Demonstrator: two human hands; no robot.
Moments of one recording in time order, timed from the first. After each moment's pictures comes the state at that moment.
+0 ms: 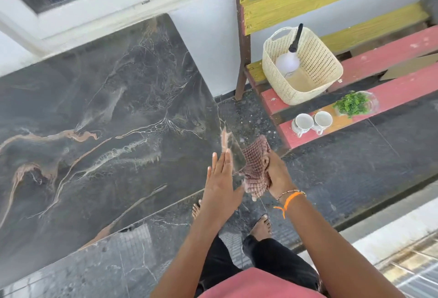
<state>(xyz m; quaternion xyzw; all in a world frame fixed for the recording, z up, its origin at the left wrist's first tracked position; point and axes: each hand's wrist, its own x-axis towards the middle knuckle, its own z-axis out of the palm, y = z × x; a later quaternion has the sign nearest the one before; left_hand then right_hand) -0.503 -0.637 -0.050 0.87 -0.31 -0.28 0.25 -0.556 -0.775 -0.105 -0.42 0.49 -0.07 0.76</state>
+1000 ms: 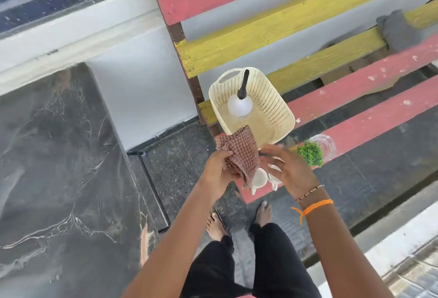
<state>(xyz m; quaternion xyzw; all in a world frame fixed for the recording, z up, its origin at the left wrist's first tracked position) -0.405 -0.935 -0.078 0.54 0.09 -0.55 0.63 -0.527 -1.061 -0.071 -0.43 0.45 -0.08 0.78</state>
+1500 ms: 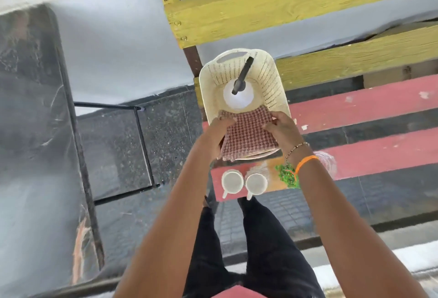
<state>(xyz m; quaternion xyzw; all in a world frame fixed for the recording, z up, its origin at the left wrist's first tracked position) -0.357 -1.075 -0.123 0.61 0.25 -0.53 0.54 -0.441 -1.214 -0.146 -0.63 0.46 0.11 0.61</state>
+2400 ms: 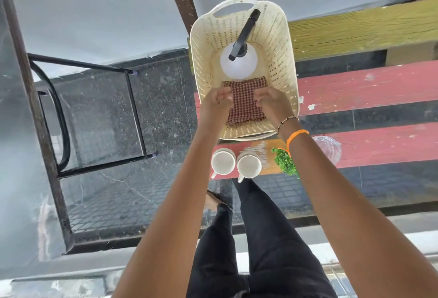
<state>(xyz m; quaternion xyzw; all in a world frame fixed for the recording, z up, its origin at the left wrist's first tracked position) -0.380 -1.089 -0.176 0.78 0.15 -0.33 0.51 -0.425 -1.218 -0.198 -0.70 0.41 0.17 0.56</state>
